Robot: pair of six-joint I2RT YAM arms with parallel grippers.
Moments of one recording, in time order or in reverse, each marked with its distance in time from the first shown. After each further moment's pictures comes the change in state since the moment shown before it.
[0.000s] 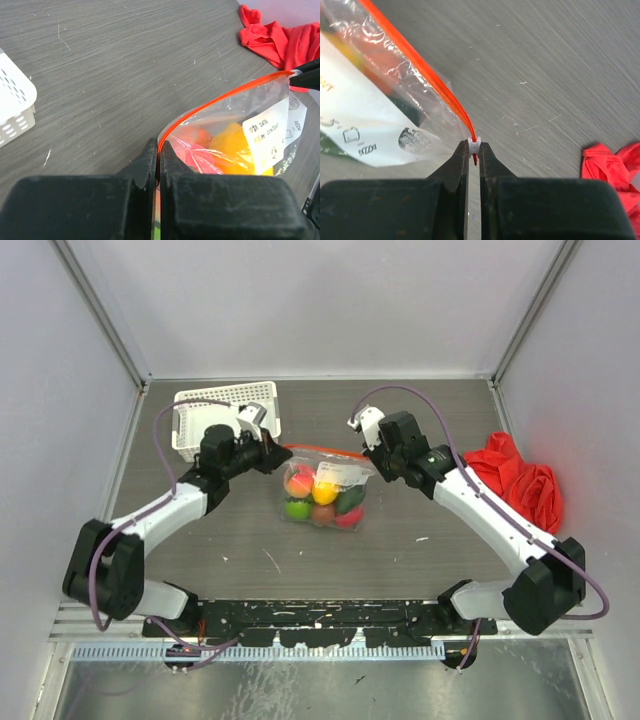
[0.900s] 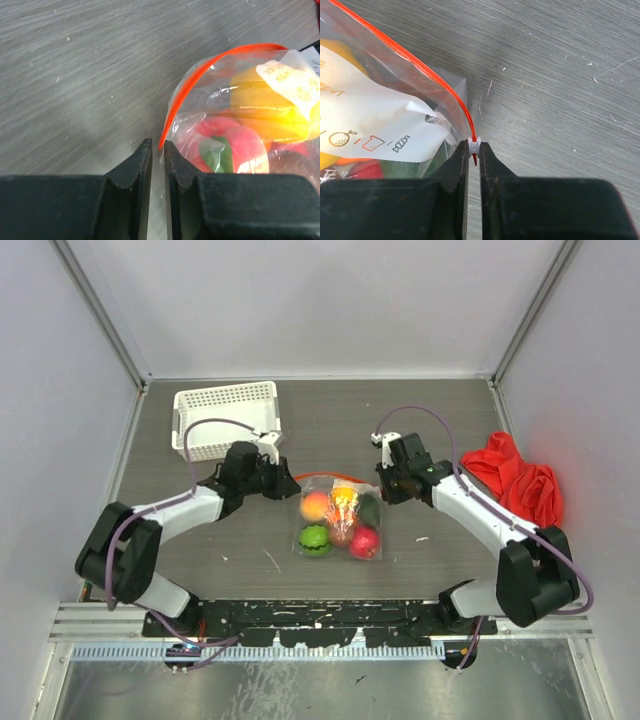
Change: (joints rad) left arm -0.097 0.207 0.016 -0.123 -0.027 -0.054; right arm -0.147 0.096 -0.229 0.111 -0.143 0.311
